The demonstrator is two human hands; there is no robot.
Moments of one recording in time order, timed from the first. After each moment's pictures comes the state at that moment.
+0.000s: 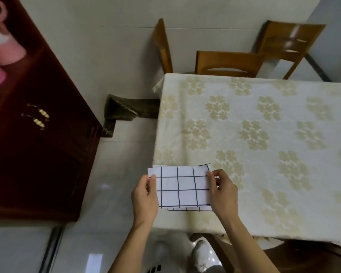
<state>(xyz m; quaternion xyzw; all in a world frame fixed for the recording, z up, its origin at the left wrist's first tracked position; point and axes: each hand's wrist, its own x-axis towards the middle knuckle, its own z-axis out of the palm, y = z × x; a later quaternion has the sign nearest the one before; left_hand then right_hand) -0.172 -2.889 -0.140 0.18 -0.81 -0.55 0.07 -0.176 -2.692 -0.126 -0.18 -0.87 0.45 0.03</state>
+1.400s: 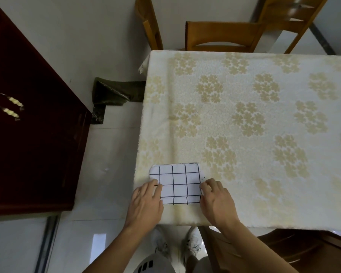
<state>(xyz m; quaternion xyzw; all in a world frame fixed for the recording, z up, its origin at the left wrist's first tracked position) -0.160 -2.866 -0.225 -0.15 -0.98 -0.09 -0.07 -0.155 -2.623 -0.235 0.06 -0.99 0.10 -0.05</state>
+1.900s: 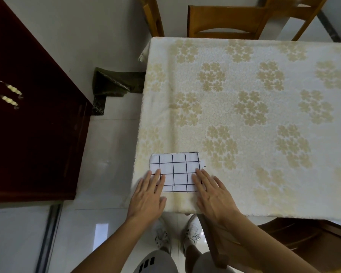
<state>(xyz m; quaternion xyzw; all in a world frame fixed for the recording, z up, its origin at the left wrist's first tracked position) -0.140 -2.866 -0.254 -0.15 -0.97 -0.02 -0.16 -0.135 -2.612 -0.252 0.19 -0.97 0.03 -0.13</state>
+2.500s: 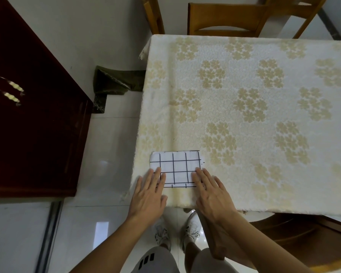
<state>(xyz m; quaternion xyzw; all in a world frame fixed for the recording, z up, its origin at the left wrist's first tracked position) -0.126 -2.860 -0.252 -0.16 -0.97 0.00 -0.17 -0.118 -2.615 -0.254 0.17 -0.98 0.03 -0.13</state>
